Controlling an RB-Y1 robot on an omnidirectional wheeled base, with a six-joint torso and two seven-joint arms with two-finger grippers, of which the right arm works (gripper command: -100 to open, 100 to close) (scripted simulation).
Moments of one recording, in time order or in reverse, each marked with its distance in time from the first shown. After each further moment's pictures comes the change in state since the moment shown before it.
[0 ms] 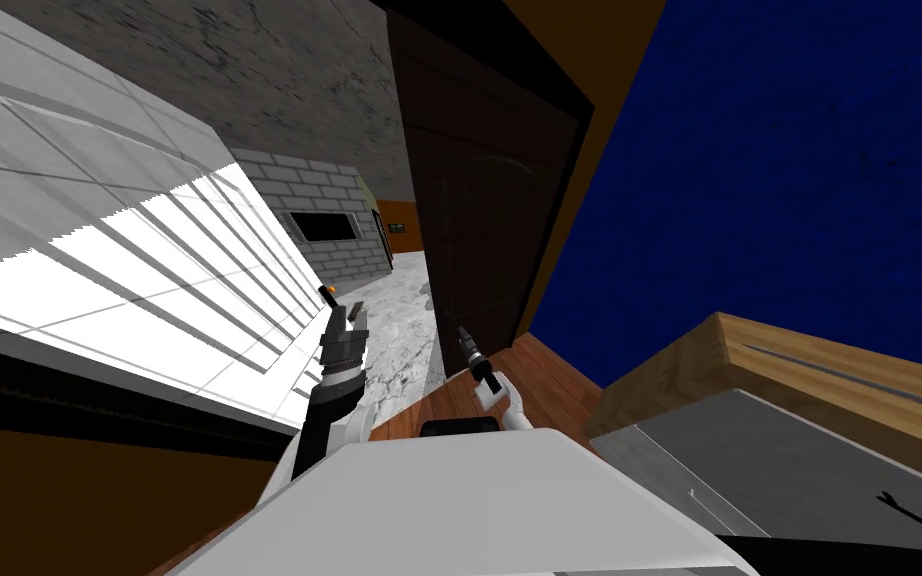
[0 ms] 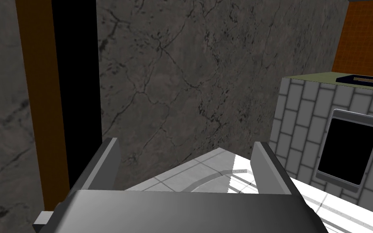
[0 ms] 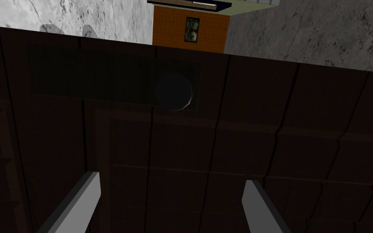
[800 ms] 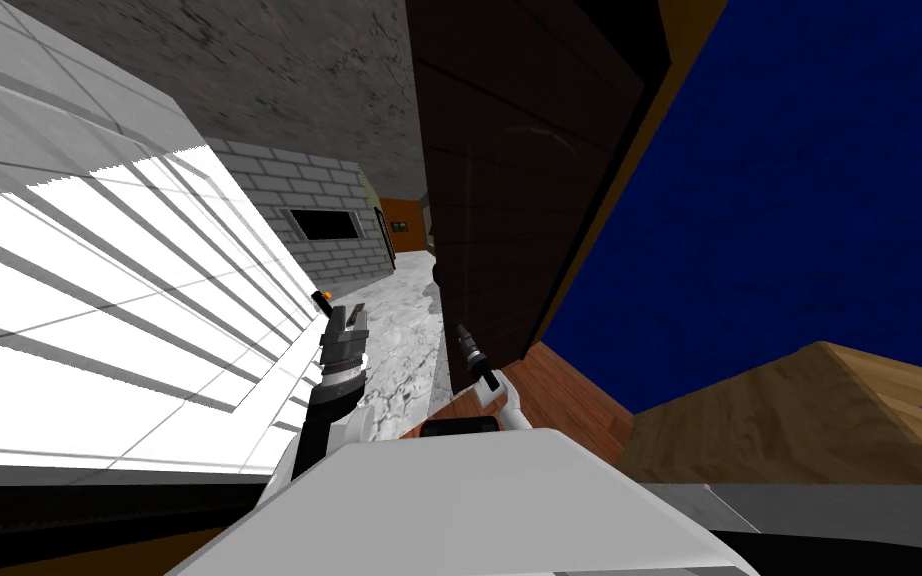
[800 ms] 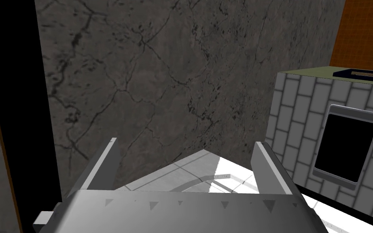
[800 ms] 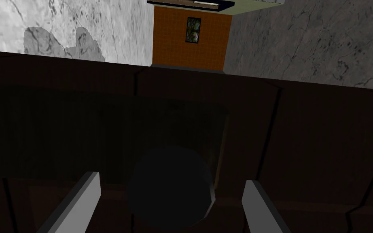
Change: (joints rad) arm -0.028 0.028 -0.028 0.046 -0.006 -0.013 0.007
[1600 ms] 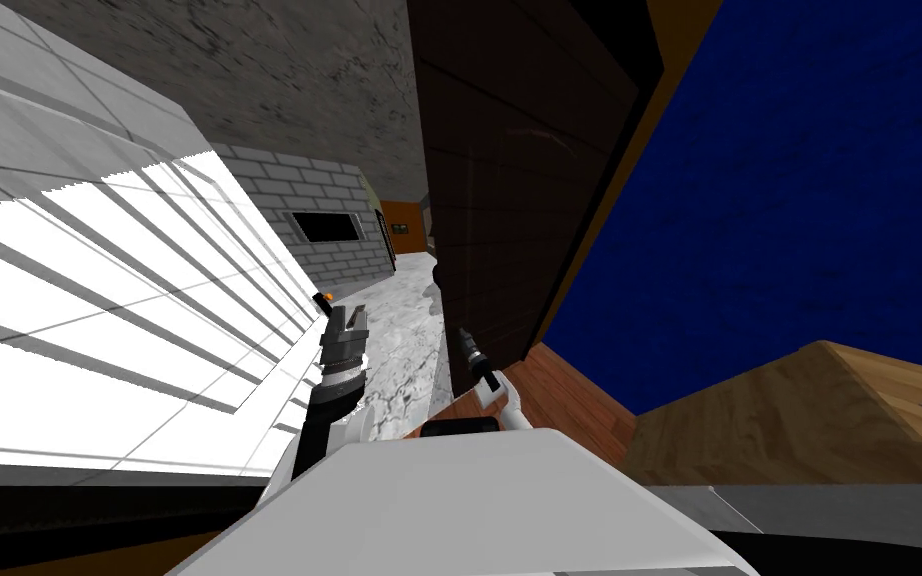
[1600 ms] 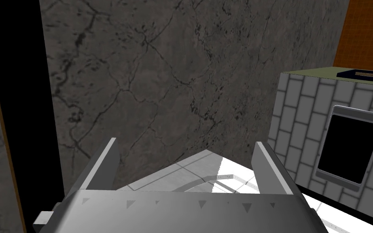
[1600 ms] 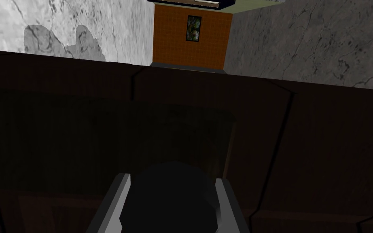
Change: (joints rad) arm 0.001 -0.002 -0.005 0.011 0.000 0.000 0.002
